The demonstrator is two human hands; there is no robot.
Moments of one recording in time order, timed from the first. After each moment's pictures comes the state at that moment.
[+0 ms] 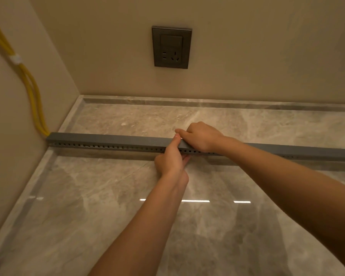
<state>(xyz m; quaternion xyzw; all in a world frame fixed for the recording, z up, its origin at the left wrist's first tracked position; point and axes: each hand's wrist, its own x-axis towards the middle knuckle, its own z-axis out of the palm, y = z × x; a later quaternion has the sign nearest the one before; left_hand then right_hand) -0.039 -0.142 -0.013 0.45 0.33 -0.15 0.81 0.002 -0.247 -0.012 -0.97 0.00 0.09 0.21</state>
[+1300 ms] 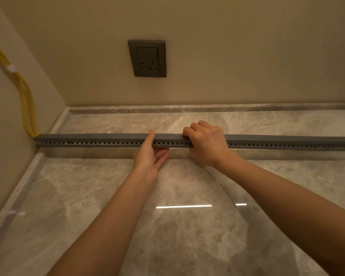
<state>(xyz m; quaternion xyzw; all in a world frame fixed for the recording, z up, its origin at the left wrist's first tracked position) -0.018 -0.134 -0.014 0.49 0.25 -0.19 0.81 -0.051 -0.283 -0.007 -0.97 -0.07 -0.23 -0.02</state>
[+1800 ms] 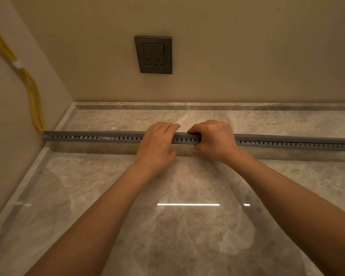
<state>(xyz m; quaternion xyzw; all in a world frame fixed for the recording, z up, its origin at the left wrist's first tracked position) -0.014 -0.120 -0.013 0.90 -0.36 0.12 0.21 -0.046 -0.297 -0.006 -0.98 -0.06 -0.19 0.09</state>
